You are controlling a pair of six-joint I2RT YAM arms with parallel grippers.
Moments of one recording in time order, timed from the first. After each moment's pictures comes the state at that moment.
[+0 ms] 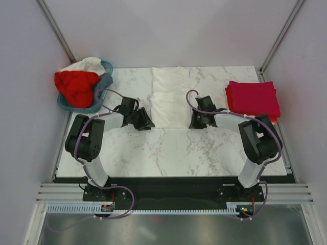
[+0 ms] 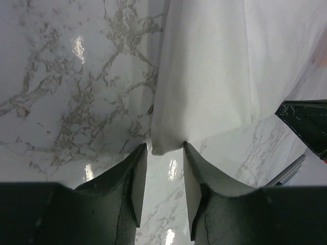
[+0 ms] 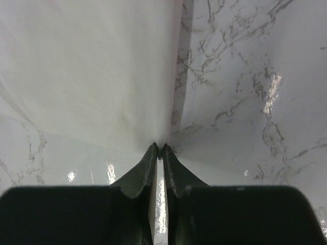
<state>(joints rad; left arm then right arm) -0.29 1.79 0.94 -0.09 0.42 -0.67 0.42 1.77 1.00 -0.19 -0.13 0.49</state>
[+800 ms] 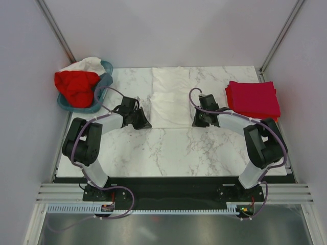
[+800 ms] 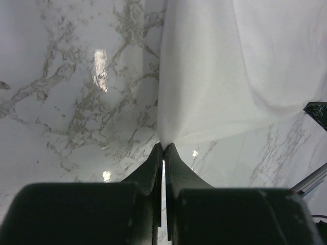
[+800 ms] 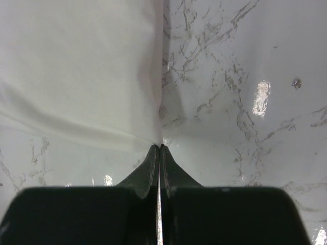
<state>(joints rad) -0.31 1.73 0.93 -0.13 0.32 -0.62 0.40 1.71 1.00 -0.23 -0.07 0.50</state>
